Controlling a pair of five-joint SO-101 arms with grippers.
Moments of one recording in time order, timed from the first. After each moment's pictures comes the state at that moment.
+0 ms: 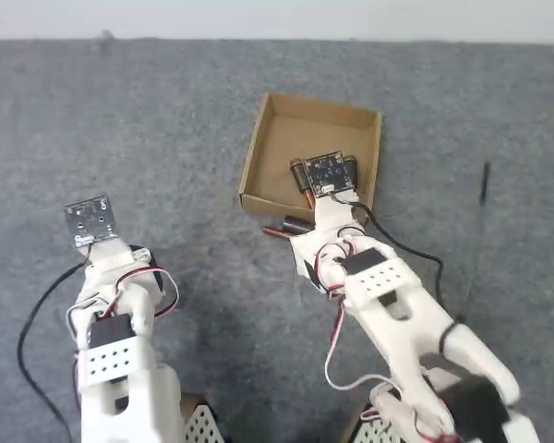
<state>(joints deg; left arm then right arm) -22.5 -61.6 89.7 30.6 7.3 -29.6 -18.2 57.5 25.2 -8.8</state>
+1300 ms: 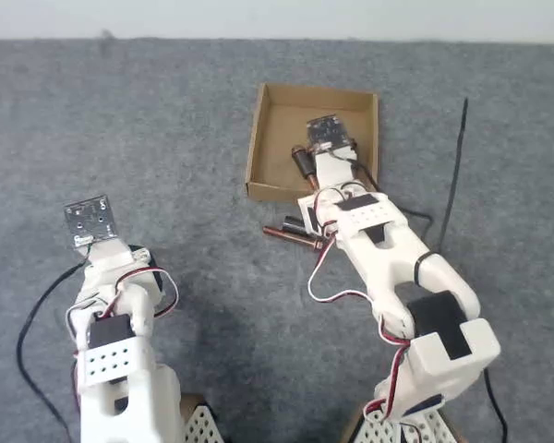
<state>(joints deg) -22.5 -61.6 89.7 30.6 7.3 -22.3 9.1 31.5 28.7 2.2</state>
